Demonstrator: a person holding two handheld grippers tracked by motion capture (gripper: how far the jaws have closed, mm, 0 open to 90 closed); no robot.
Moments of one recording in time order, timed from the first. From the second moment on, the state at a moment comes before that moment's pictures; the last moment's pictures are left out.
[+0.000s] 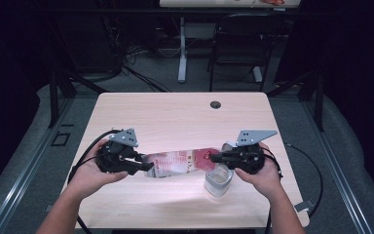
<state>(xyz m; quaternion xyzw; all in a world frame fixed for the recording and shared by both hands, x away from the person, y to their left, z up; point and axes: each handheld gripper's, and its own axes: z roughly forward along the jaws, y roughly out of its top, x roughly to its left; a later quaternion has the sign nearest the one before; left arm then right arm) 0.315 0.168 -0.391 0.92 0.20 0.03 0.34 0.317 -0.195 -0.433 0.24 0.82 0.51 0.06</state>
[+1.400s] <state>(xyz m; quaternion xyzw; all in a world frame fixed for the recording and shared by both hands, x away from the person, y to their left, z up) 0.319 0.152 -0.364 0.92 0.19 0.04 0.35 0.321 -0.205 -0.437 0.25 0.82 0.50 0.06</state>
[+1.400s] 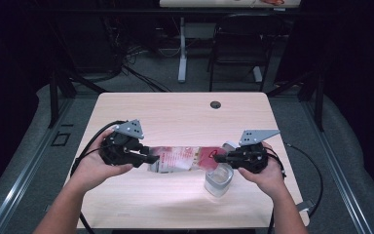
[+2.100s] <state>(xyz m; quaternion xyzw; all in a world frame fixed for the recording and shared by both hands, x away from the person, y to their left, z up) 0.321 0.142 -0.356 0.92 0.18 0.05 0.35 0.321 -0.214 -0.436 0.26 0.82 0.50 0.07</state>
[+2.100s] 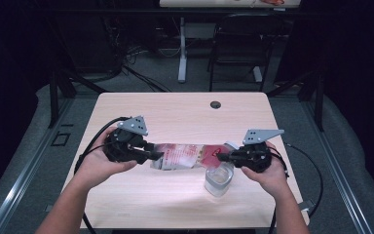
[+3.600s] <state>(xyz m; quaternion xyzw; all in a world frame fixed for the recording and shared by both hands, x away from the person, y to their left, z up) 0.322 0.131 -0.350 0.92 0.17 0.05 0.35 0.320 -0.220 -0.437 0.26 0.83 0.49 0.07</state>
